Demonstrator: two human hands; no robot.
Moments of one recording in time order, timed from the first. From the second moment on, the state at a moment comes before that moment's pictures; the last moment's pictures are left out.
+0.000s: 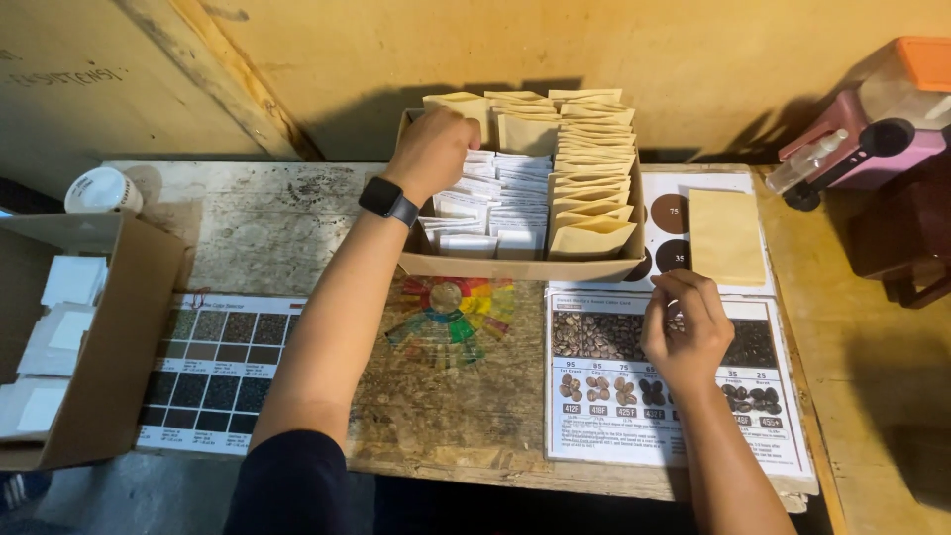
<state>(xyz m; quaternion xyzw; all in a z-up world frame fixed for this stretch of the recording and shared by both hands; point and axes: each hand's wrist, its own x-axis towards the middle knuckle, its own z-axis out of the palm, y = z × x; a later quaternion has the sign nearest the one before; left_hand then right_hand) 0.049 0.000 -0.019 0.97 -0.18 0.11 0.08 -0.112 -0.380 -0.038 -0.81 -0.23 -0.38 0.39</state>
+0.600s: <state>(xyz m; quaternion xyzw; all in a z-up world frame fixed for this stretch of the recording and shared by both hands) 0.004 -0.016 0.053 0.91 -0.16 0.27 0.26 -0.114 -0.387 -0.043 -0.83 -0.21 -0.33 0.40</state>
